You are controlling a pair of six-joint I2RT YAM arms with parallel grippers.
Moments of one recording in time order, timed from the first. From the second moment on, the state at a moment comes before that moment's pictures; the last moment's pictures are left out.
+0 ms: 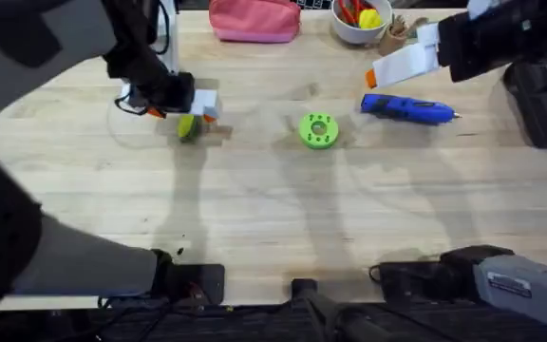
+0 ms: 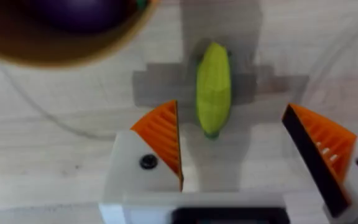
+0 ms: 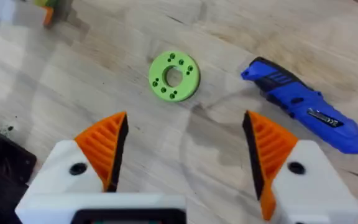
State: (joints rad) left arm 0.00 1.65 1.18 -0.92 0.05 0.05; right arm 0.13 1.29 1.36 -1.13 -0.33 -0.15
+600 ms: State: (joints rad) left arm 0.00 1.79 1.18 -0.87 0.03 0.05; right arm 0.13 1.29 1.36 -1.13 -0.33 -0.16
